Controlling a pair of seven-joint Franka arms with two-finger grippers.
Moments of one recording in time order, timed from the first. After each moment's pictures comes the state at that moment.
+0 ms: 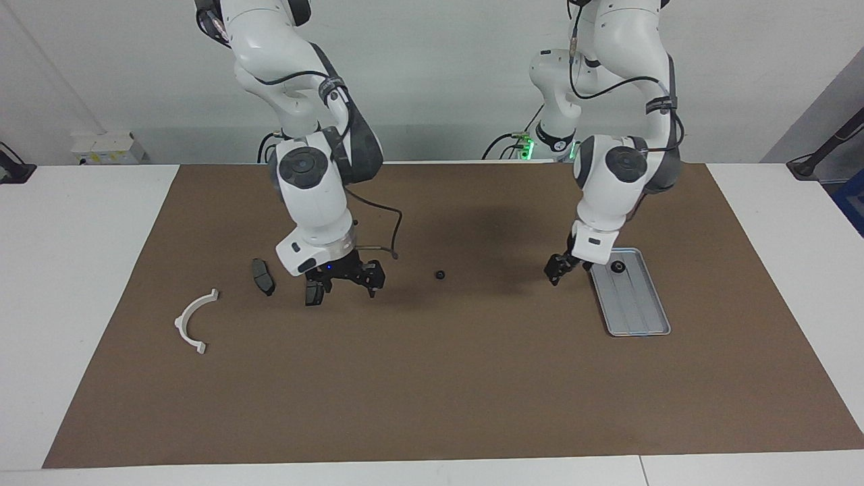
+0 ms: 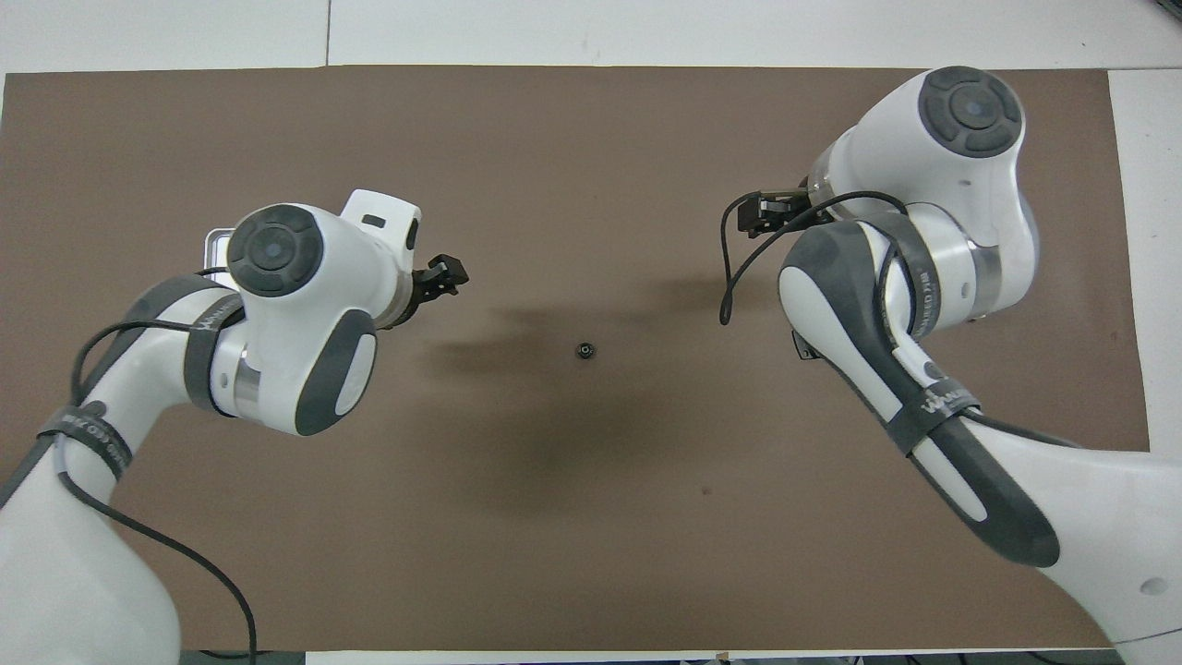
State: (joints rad) left arm -0.44 0.24 -0.01 -1.94 -0.02 2.25 -0.86; right arm 0.02 0.38 0.18 -1.64 -0.04 2.07 0.21
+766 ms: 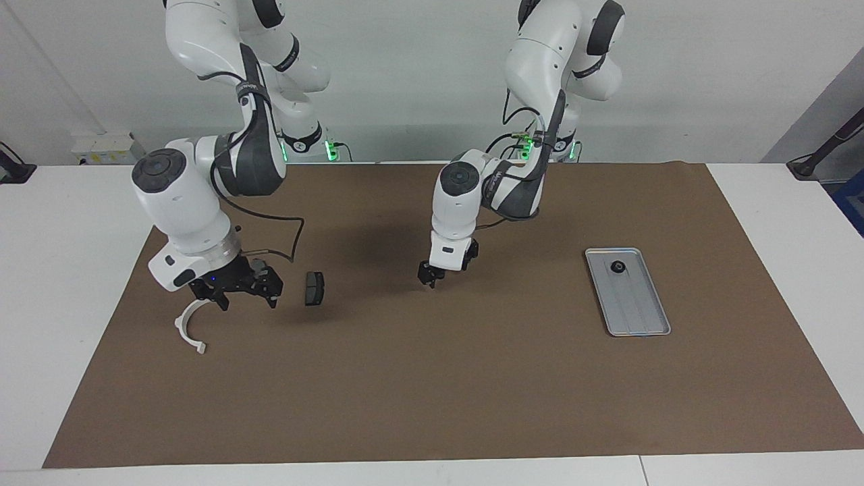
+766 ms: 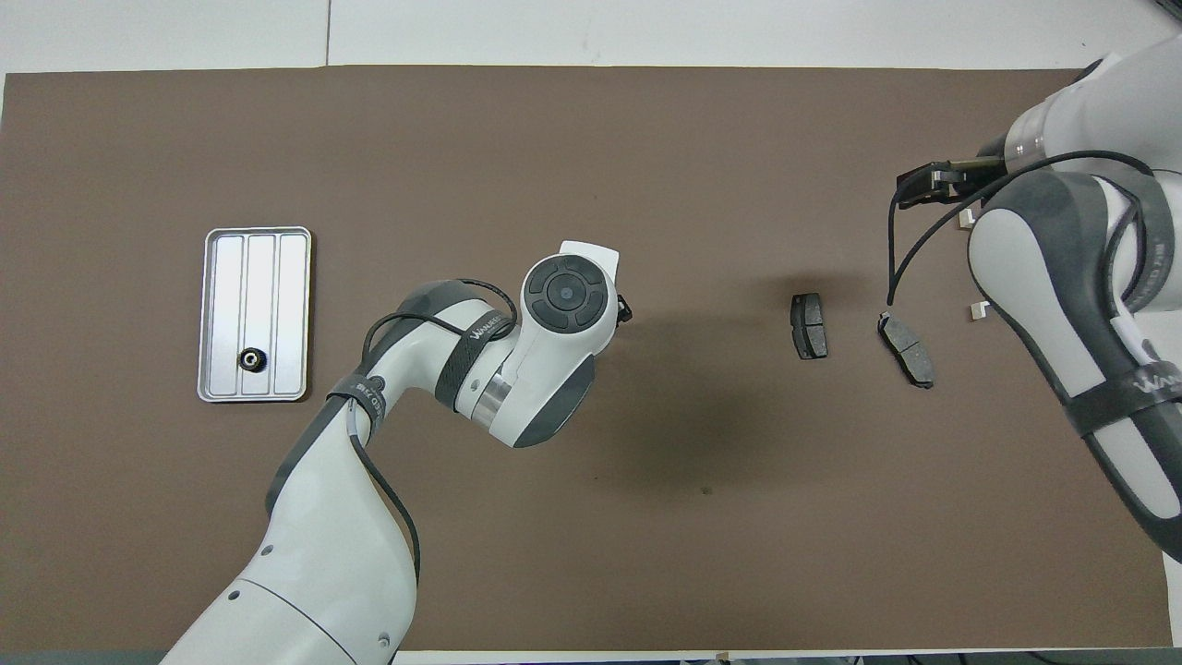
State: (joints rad) left arm -0.70 0.50 0.00 -1.73 -0.02 2.23 -1.17; right arm -0.18 0.28 0.18 -1.65 -0.05 2.01 0.06
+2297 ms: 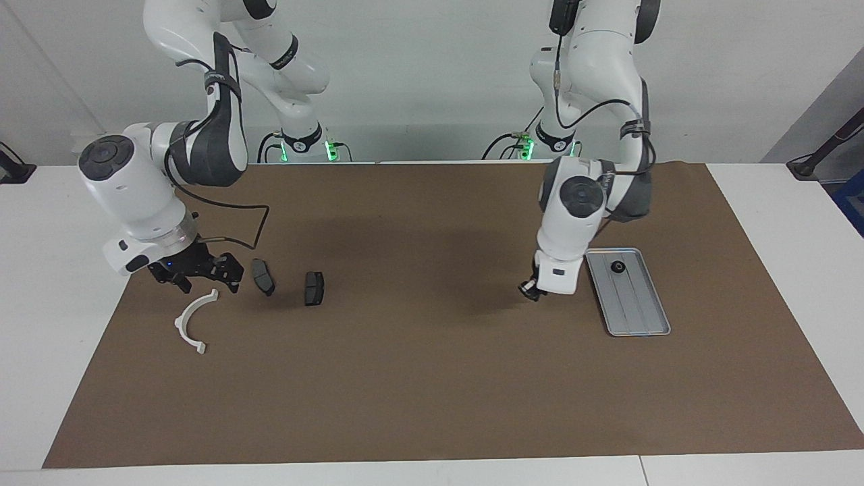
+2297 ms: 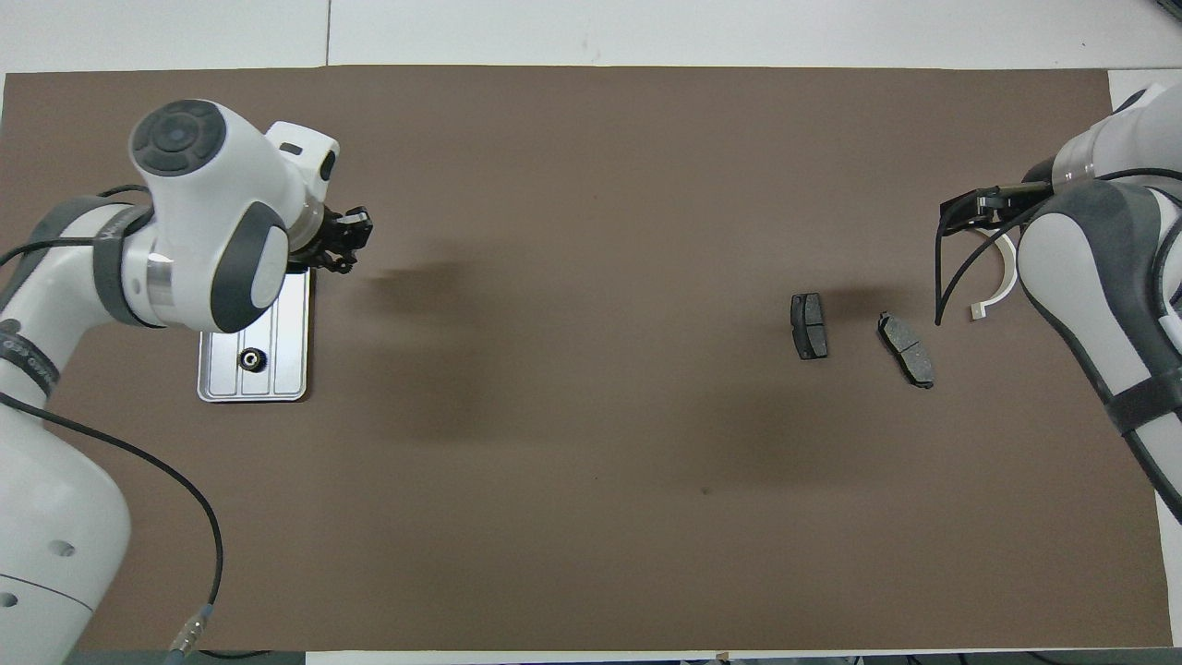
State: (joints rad) left arm -0.23 0.39 0.06 -1.73 0.00 2.11 -0.51; right arm -0.24 0.28 0.19 -1.70 -0.05 2.01 -0.02
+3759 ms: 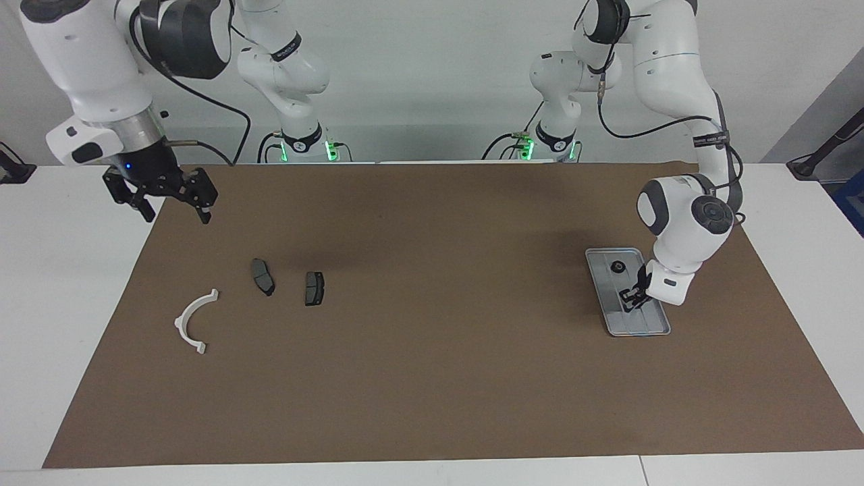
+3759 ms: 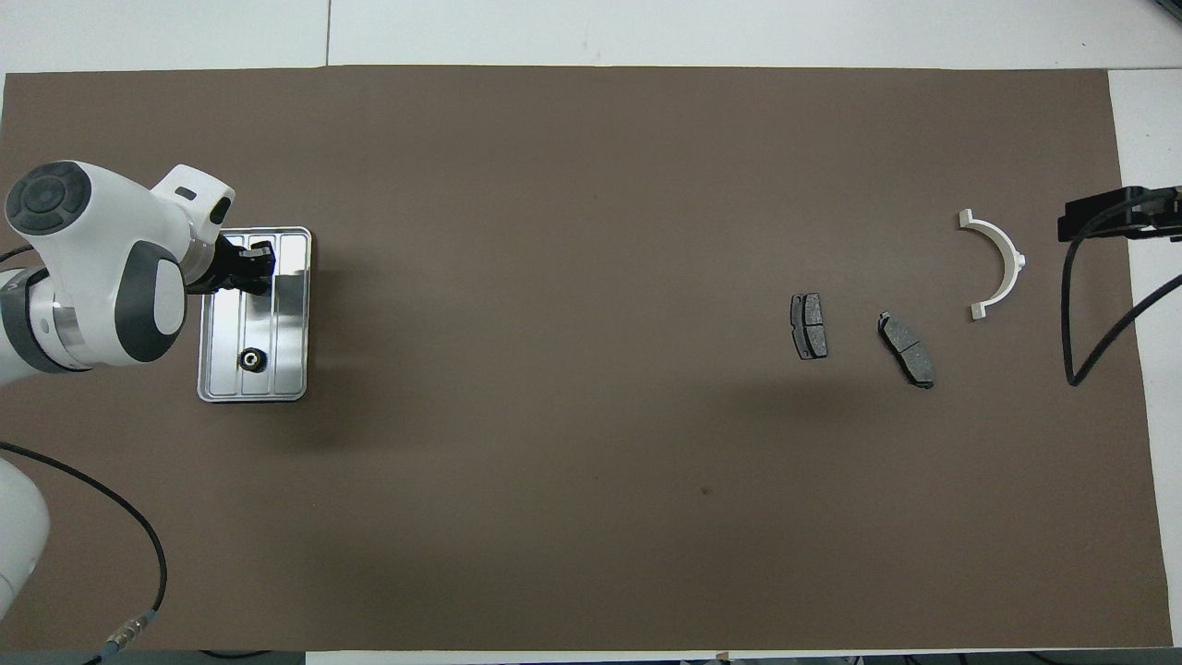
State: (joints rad) left arm -0.06 0.38 0.05 -1.90 0.00 2.31 -0.25; right arm -0.25 0.00 0.19 -1.60 -0.05 1.71 -0.02
